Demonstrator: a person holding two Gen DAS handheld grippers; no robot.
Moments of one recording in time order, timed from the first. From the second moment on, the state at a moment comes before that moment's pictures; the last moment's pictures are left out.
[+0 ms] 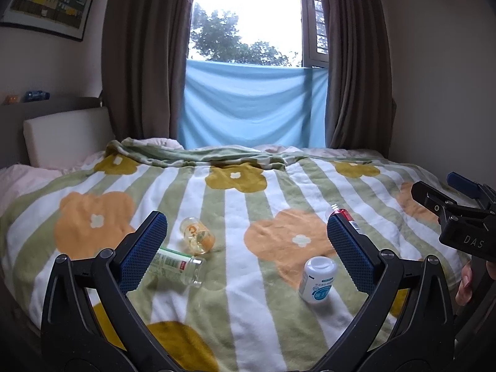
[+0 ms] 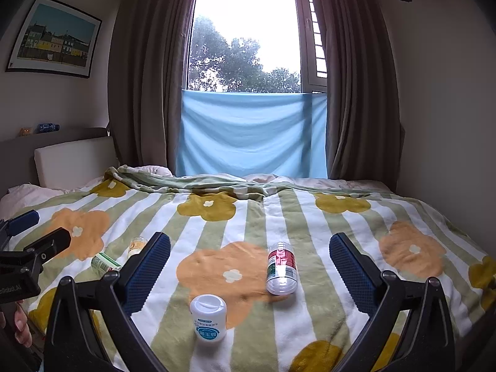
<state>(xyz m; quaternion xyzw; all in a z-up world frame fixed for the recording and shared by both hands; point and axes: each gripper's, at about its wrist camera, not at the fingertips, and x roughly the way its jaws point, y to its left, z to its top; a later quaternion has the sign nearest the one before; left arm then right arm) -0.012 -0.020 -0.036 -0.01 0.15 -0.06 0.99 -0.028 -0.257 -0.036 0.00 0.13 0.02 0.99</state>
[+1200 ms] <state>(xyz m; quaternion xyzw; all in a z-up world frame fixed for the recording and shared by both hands) -0.014 -0.016 -0.031 0.00 0.14 -0.05 0.99 -0.025 -0.251 -0.040 0.00 0.13 0.02 0.99</state>
